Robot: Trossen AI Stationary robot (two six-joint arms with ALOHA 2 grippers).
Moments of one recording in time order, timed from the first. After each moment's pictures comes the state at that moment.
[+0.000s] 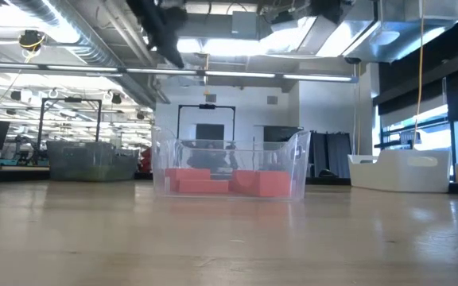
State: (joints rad) left arm 0.76 1.47 1.55 -0.75 -0.03 0.30; right arm -0.87 1.69 2.34 -1.57 -0.61 -0.33
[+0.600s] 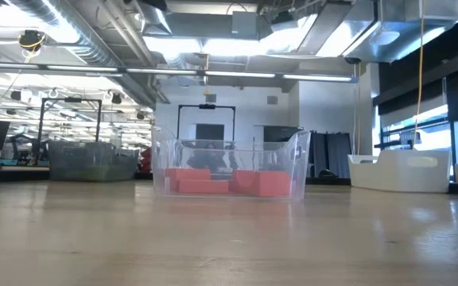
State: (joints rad) left arm 0.48 1.18 1.57 -0.93 -0.05 0.11; right arm -0.87 1.22 1.99 -1.57 -0.46 -0.40
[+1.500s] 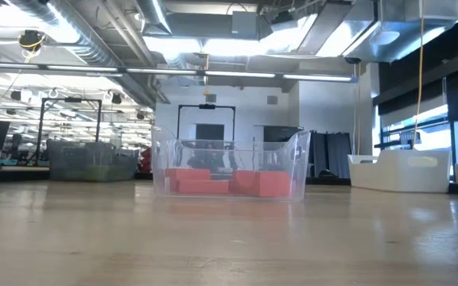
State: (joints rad) left arm 0.33 0.49 1.08 -0.87 -0.17 -0.08; right arm -0.87 0.45 1.36 -1.20 -0.34 0.10
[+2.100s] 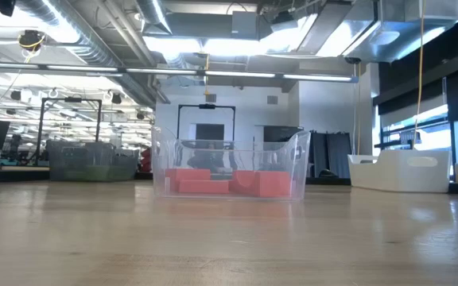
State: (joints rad) left arm 0.33 0.09 0.87 -0.78 -0.22 -0.13; right arm -0.87 0.11 0.96 -0.93 -0.34 0.18
